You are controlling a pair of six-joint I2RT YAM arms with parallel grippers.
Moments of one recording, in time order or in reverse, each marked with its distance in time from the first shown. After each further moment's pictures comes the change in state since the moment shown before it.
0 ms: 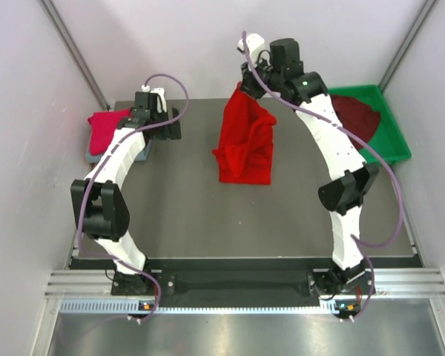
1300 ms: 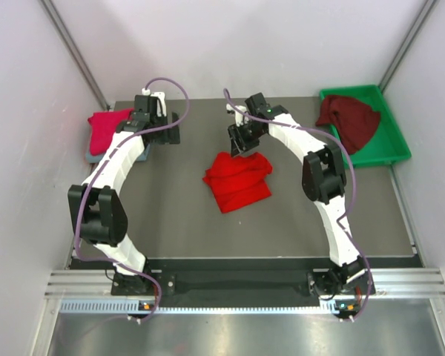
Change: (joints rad) left arm -0.008 -0.040 -0.037 -0.027 -0.027 0.029; right arm 0.000 0.240 -0.331 -0.026 -0.169 0.158
